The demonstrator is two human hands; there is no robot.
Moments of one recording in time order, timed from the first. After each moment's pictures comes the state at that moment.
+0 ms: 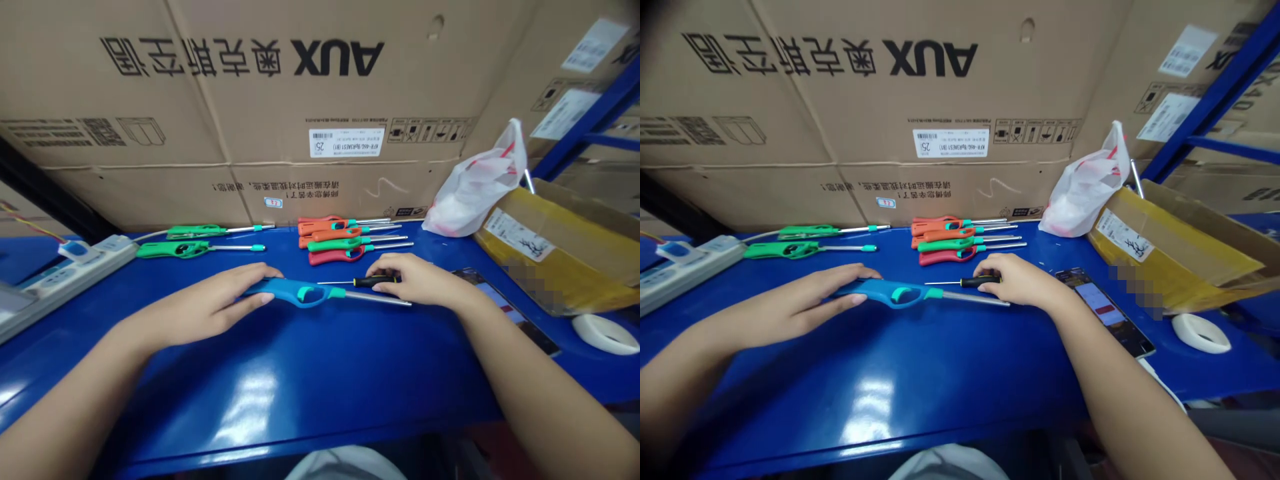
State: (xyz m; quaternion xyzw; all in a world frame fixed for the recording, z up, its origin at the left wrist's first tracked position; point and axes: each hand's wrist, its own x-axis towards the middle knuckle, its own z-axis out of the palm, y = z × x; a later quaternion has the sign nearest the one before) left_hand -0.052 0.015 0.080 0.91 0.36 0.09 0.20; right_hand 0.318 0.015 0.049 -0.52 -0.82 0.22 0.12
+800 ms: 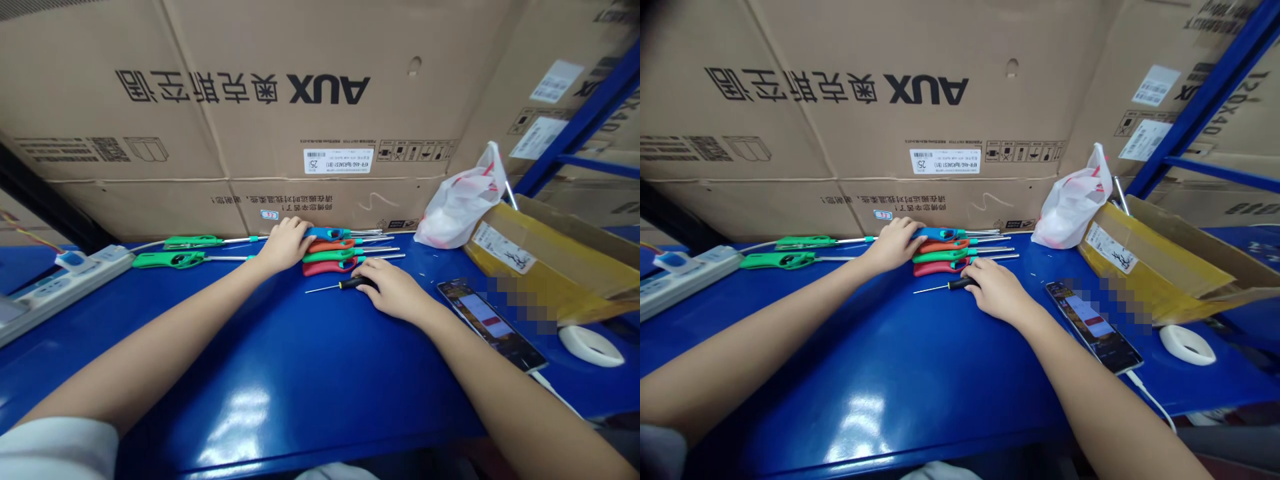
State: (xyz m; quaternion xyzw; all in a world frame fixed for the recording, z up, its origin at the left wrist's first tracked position) left_hand 0.050 0.138 0.040 0.86 0.45 0.22 0.02; right_hand 0.303 0.018 0.030 -0.53 -0.83 0.08 0.13
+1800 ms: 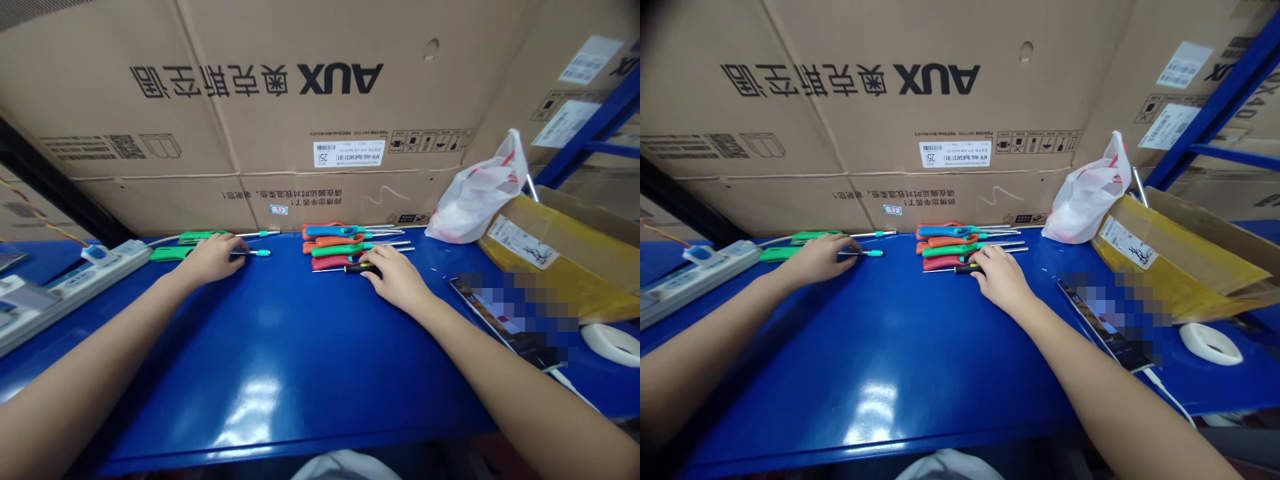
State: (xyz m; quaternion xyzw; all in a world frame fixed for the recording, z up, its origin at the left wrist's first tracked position) left_hand -0.106 0.126 0.034 0.84 0.54 0.10 -0.03; right_hand 0.295 0.034 0.008 -0.55 -0.81 0.00 0.22
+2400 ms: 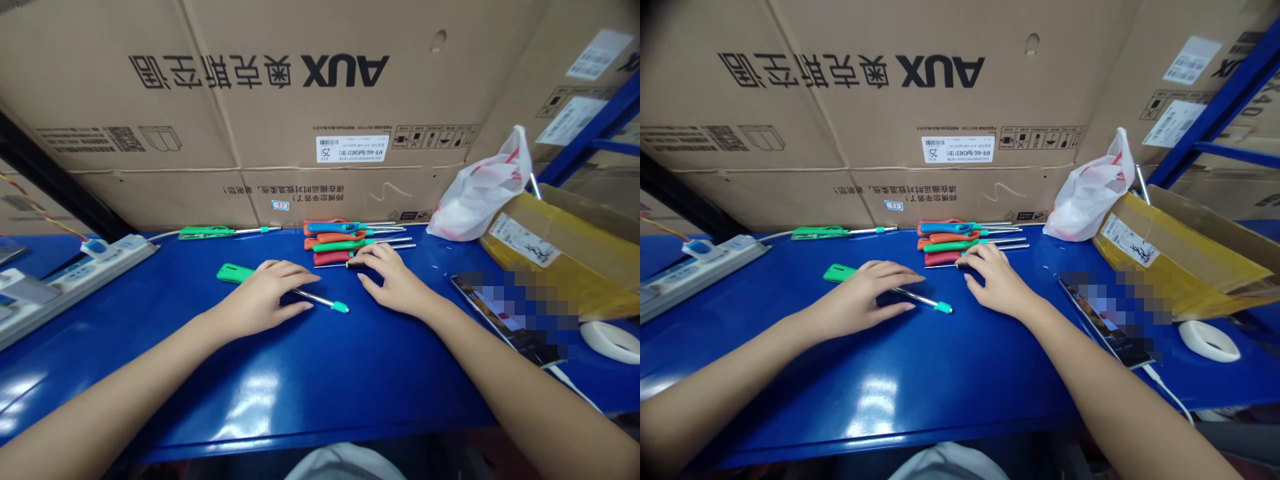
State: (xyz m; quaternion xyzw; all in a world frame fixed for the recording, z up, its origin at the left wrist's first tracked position) left_hand -0.014 0.026 0.045 0.93 0.33 0.12 0.09; right_hand 0.291 0.024 0.011 -0.43 -0.85 0.04 0.29
